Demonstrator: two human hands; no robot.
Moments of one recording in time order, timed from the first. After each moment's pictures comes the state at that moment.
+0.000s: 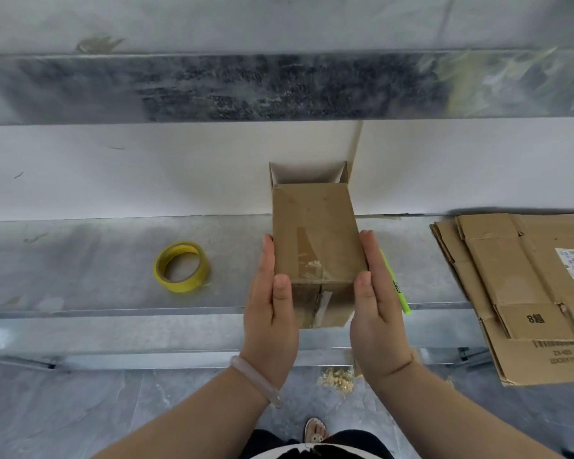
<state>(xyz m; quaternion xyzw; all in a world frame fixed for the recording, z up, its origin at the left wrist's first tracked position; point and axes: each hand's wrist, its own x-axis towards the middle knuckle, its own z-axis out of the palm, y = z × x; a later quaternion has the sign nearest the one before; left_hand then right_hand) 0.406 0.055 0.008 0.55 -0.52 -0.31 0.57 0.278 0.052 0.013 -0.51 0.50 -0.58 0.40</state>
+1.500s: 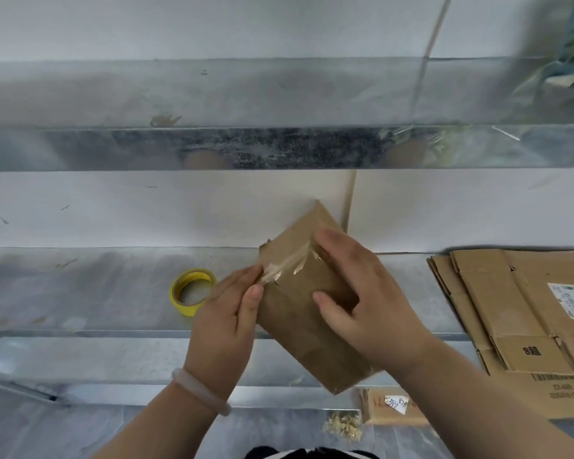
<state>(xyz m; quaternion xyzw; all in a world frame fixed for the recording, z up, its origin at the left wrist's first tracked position) 0.466 0.064 0.052 0.58 -0.63 -0.13 0.50 0.258 0.038 0.093 -0.80 0.45 -0.33 0.20</state>
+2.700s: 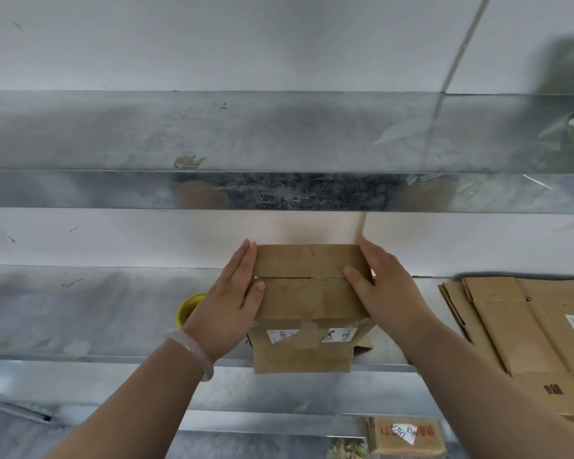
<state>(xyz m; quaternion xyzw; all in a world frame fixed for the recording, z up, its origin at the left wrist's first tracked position) 0.508 0.000 0.073 0.61 -0.72 -0.20 0.26 0.261 -0.031 0.099 -0.70 0.63 -0.23 0.26</state>
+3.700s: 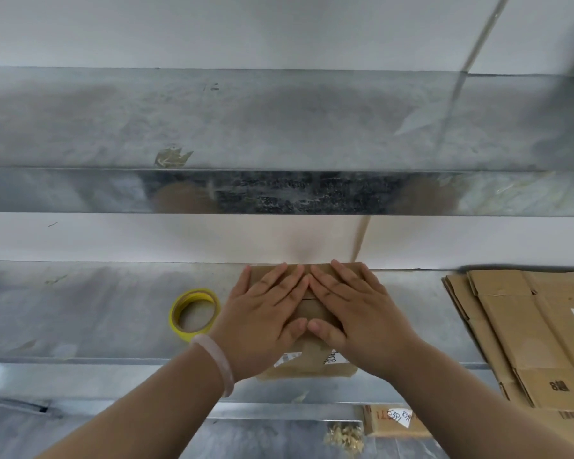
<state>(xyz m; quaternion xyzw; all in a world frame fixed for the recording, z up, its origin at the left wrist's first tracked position) 0.483 -0.014 0.049 0.52 -0.85 -0.02 0.01 0.280 -0.025 0.057 -0.87 0.49 -0.02 0.04</state>
